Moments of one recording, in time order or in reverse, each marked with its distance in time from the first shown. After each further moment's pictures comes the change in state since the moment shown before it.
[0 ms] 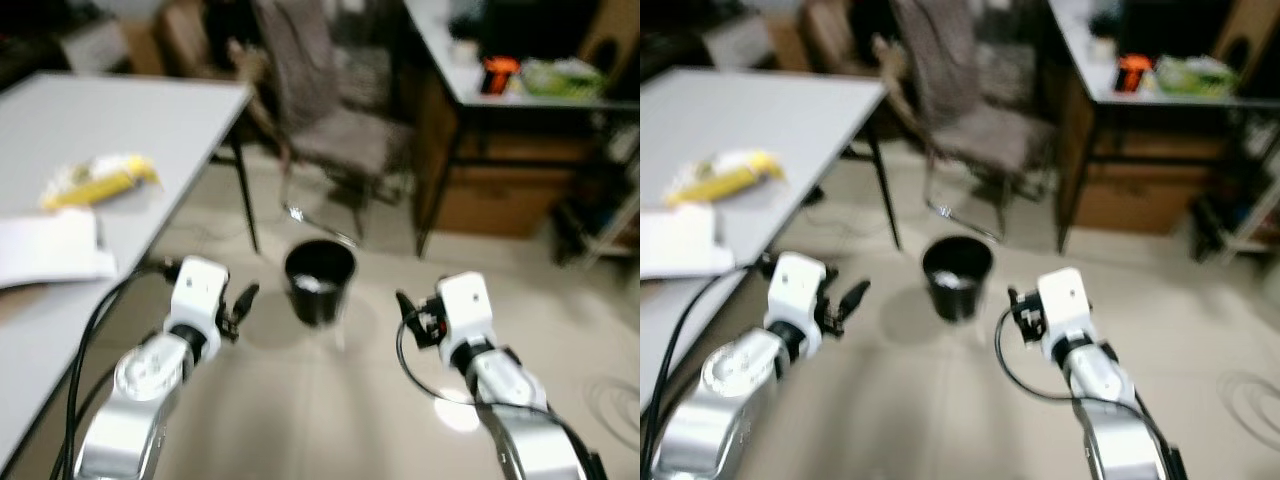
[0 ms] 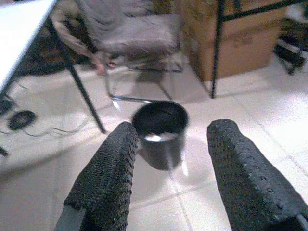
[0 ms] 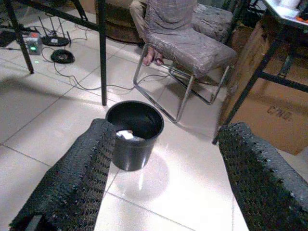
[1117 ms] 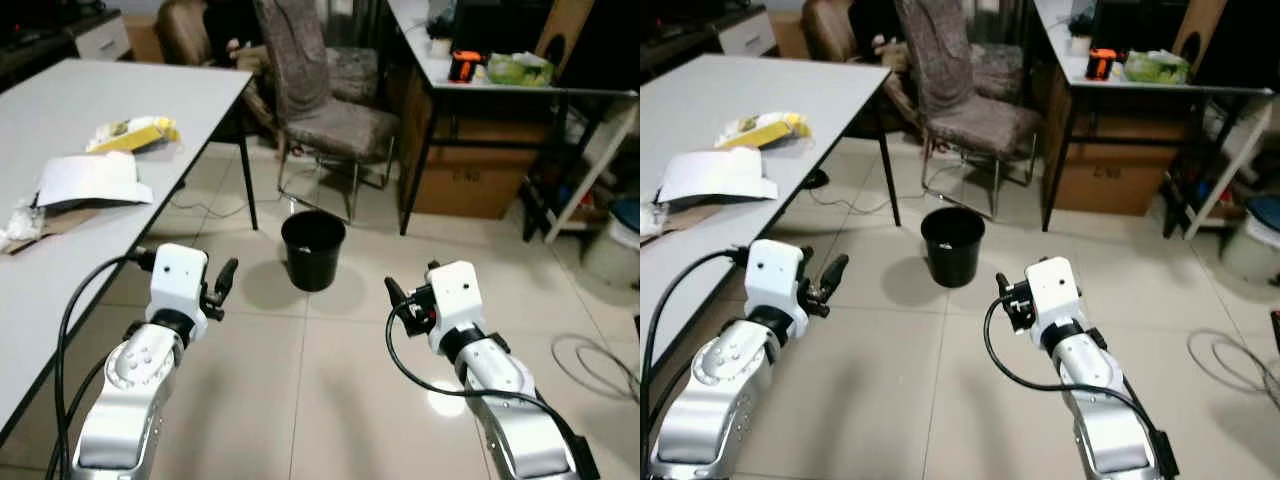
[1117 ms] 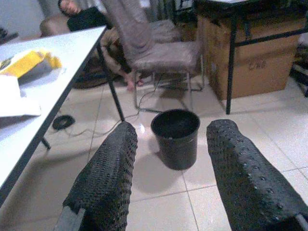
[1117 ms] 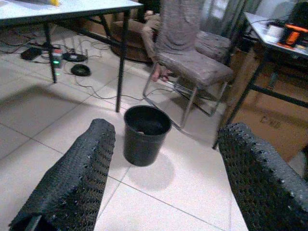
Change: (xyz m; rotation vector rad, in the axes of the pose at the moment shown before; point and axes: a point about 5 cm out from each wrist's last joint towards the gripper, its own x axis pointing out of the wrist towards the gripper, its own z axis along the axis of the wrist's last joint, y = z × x) left arm 0.003 0.017 0.017 0.004 -0.128 0.152; right arm 0.009 0.003 0.015 -0.032 -0.082 0.025
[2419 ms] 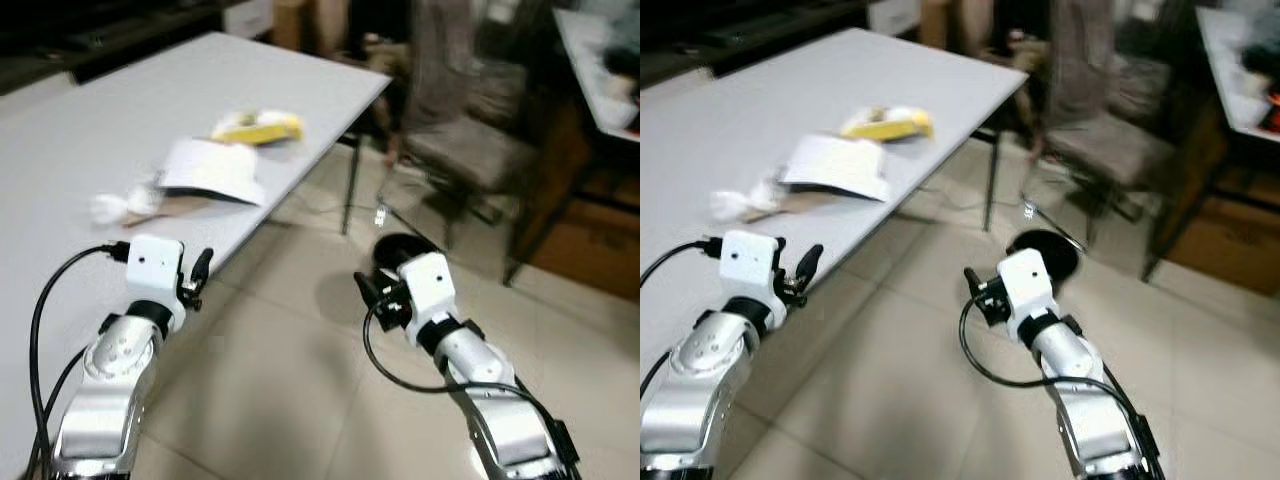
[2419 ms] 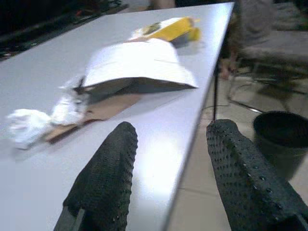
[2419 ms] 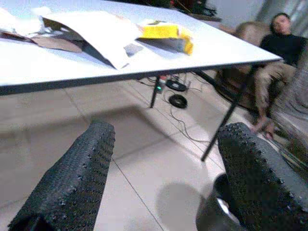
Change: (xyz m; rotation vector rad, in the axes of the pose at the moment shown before) left arm 0.000 0.022 0.002 0.031 0.005 0.077; right arm 0.012 0.019 0.013 -0.016 -0.075 0.147
